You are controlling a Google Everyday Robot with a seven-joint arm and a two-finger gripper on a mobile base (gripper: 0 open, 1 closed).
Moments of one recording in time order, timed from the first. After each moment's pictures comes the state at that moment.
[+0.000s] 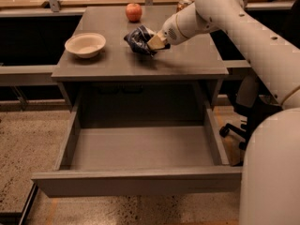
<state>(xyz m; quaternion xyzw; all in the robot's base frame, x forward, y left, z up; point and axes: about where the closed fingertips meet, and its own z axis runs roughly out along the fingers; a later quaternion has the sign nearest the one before) 0.776 -0.018 0.890 -0.43 0.79 0.17 0.41</state>
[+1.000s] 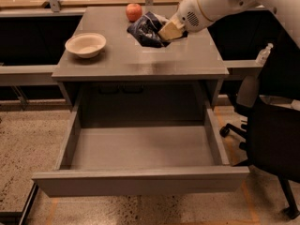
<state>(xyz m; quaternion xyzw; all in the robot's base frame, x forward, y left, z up) 0.679 -0.047 0.972 -0.48 0.77 0.13 0.41</state>
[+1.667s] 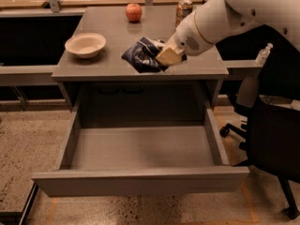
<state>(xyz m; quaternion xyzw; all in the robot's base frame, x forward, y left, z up) 0.611 -0.040 0.938 -0.52 0.76 0.13 0.36</state>
